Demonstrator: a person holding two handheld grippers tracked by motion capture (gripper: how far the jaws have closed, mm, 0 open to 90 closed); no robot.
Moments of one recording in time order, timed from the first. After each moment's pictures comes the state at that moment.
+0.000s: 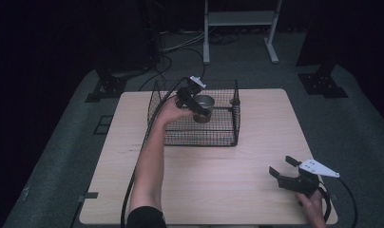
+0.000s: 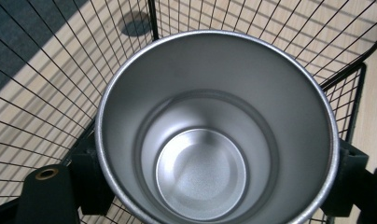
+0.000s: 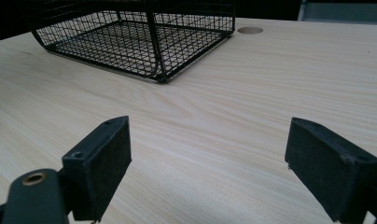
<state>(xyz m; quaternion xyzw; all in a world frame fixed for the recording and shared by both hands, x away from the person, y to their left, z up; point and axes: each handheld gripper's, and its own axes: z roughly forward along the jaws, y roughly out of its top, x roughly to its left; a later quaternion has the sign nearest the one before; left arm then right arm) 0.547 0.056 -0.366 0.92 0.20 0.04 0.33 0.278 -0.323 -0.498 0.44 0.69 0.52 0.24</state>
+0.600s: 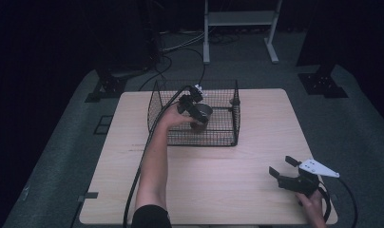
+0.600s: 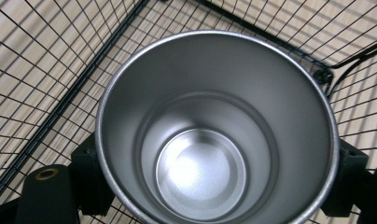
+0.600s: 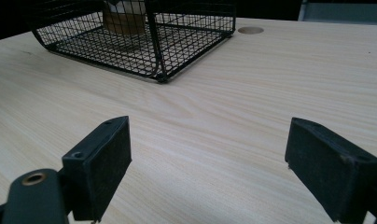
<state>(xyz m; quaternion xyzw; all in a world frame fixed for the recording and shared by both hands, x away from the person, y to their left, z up) 0.555 0.050 -0.404 0.94 0.22 0.03 0.27 0.278 -0.322 -0.498 0.44 0.70 0.52 0.24</state>
